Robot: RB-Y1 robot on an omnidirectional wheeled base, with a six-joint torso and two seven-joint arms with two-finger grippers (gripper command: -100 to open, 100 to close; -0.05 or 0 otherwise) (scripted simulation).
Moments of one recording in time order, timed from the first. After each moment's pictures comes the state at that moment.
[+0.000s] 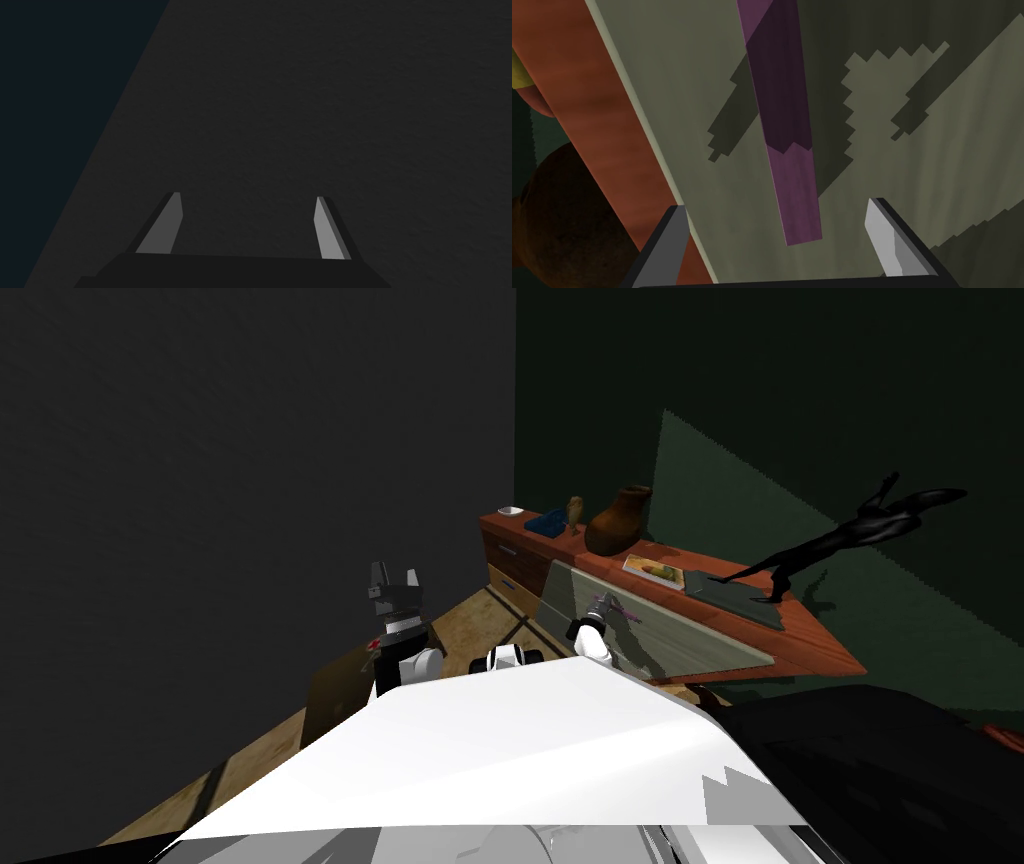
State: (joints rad) left arm 0.46 -0.04 -0.07 -2.21 0.10 -0.45 0.03; right arm 0.26 -0.05 -0.18 -1.62 1.62 0.58 1.19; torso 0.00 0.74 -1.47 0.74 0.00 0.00
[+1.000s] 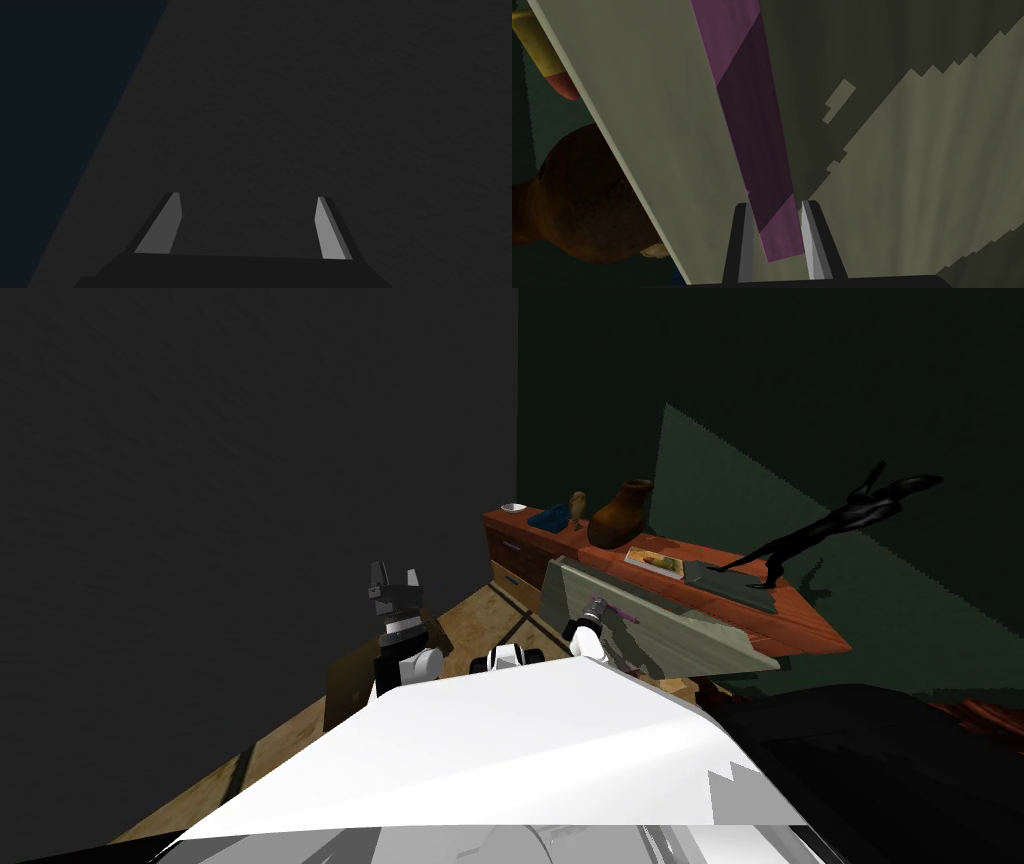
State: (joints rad) left arm 0.45 -0.04 -0.07 -2.21 0.10 -0.45 0.03; right arm 0.28 0.01 -0.17 -1.67 1.60 0.58 1.24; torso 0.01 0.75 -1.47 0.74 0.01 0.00
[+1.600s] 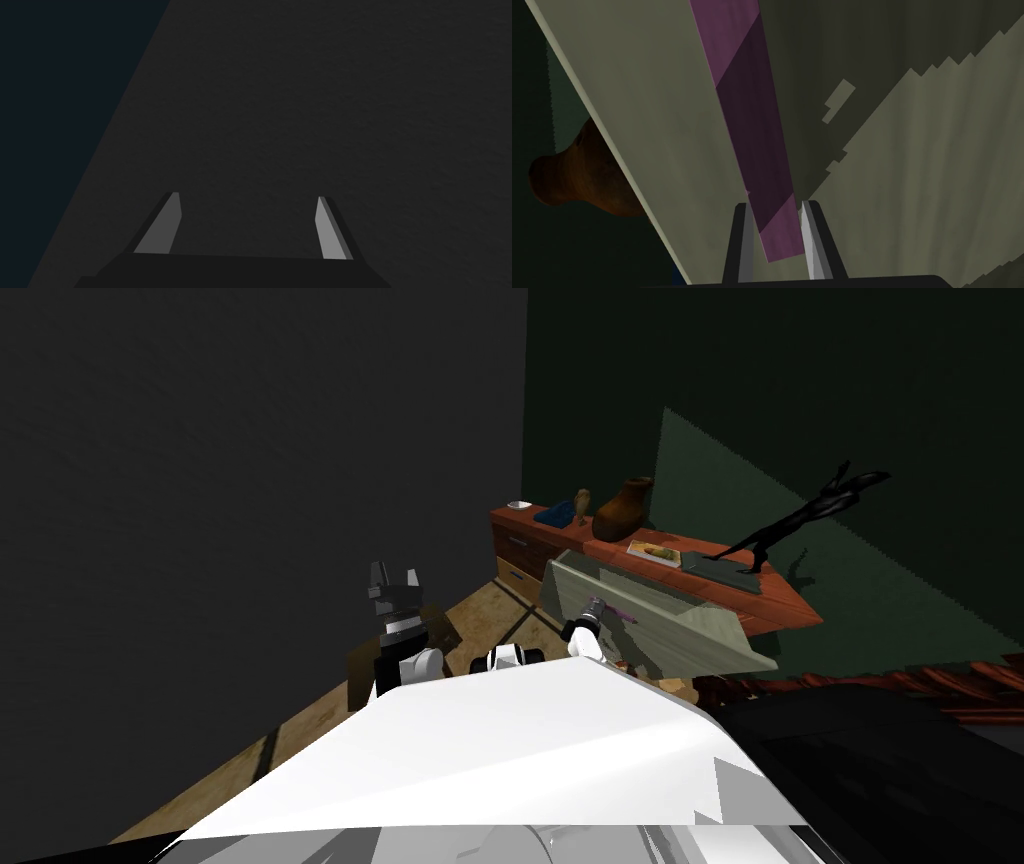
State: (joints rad) left arm 0.45 -0.04 -0.07 -2.21 0.10 -0.45 0.03; right arm 0.29 0.03 -0.16 -1.69 1.62 0.58 1.24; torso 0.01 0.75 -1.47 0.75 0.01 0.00
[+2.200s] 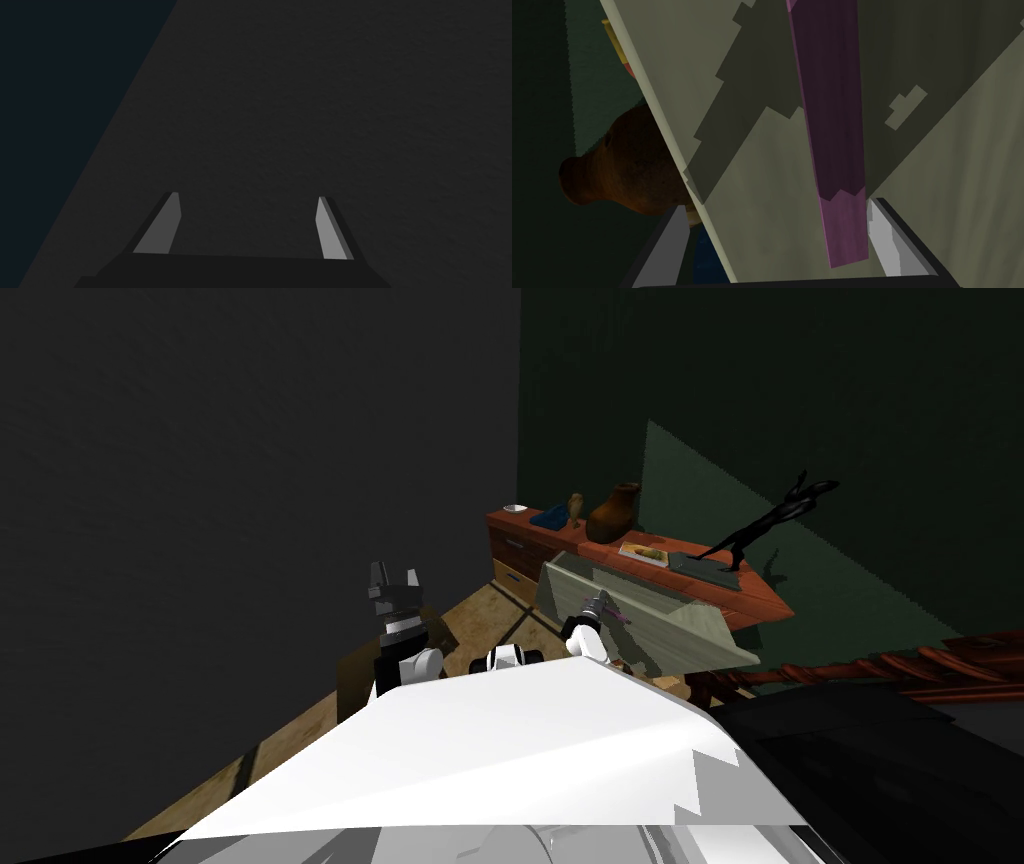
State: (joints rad) left arm 0.46 -0.04 -0.07 -2.21 0.10 -0.45 0.03; right arm 0.31 0.04 -0.14 -1.79 1.49 0.57 1.39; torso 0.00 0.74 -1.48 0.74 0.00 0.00
